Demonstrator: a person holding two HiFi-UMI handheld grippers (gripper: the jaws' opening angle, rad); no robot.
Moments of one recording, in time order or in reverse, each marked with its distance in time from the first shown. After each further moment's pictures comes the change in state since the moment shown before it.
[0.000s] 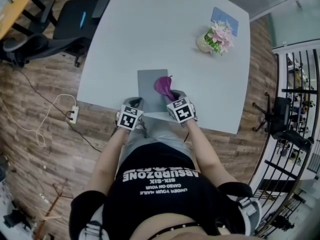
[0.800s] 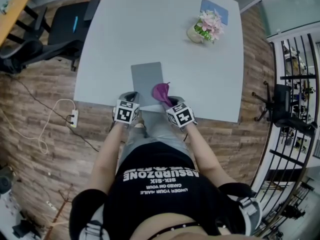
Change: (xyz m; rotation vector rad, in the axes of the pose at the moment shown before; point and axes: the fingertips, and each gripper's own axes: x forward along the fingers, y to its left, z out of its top) left arm 0.001 -0.001 0.001 0.007 -0.014 0.027; right arm -0.033 0.036 -0.055 0.109 0.010 0.054
